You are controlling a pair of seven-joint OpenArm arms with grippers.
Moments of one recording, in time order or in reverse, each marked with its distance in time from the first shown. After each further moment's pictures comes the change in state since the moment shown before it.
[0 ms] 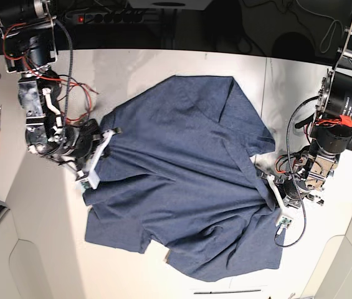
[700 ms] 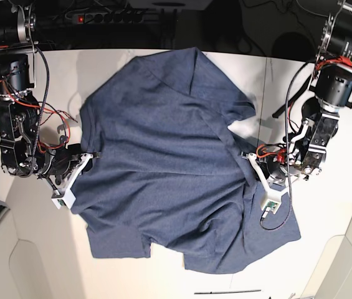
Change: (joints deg) left arm 21.6 -1.7 -0.8 42.4 -17.8 -5.0 36.2; right arm 6.0 1.8 2.4 -2.8 13.6 0.3 -10.6
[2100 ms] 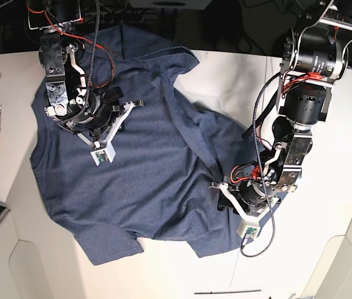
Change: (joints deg) left arm -8.5 11.0 -14.4 -11.2 8.3 3.5 -19.4; right arm -19.6 -12.1 0.2 17.0 -19.8 -5.9 8.5
